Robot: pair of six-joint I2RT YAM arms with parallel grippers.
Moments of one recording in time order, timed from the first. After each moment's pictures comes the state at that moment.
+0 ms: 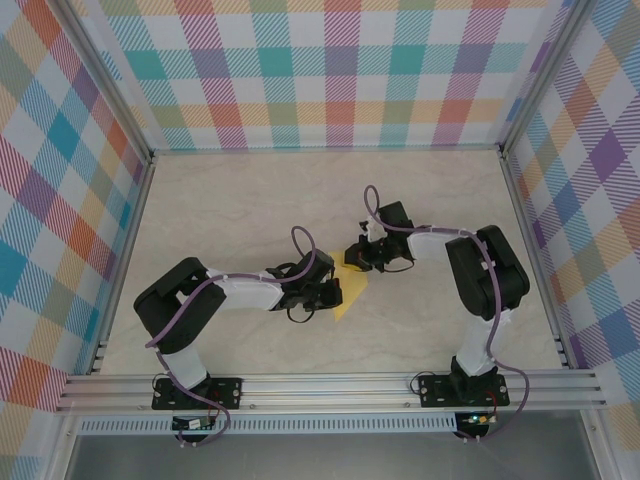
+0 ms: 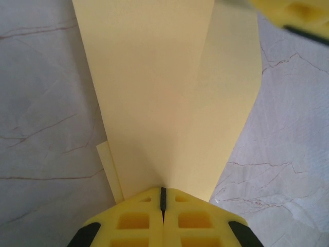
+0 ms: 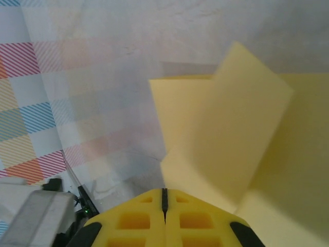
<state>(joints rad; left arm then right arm) -0.87 1.74 0.82 -0.03 0.19 -0.92 0.41 1.88 0.98 -0.15 -0.78 0.69</state>
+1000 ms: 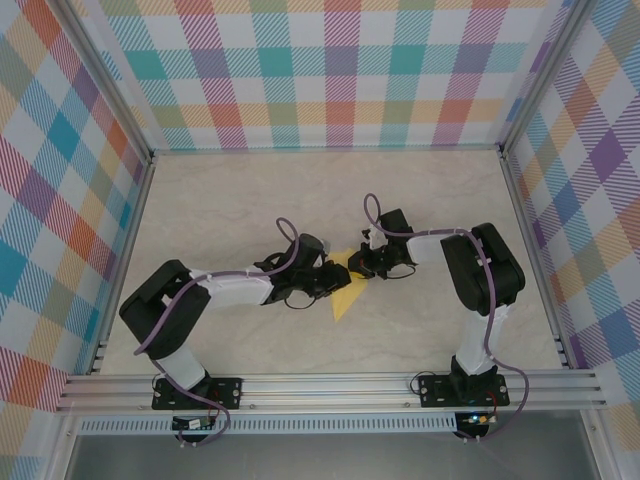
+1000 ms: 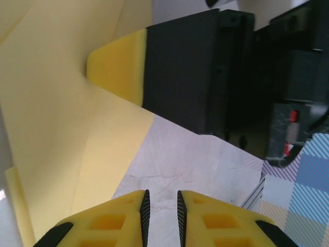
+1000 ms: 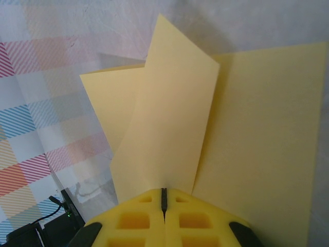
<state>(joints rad) -0.80 1.68 0.82 0.15 0.35 -1.15 0.41 1.91 0.93 -0.13 -0.74 0.66</state>
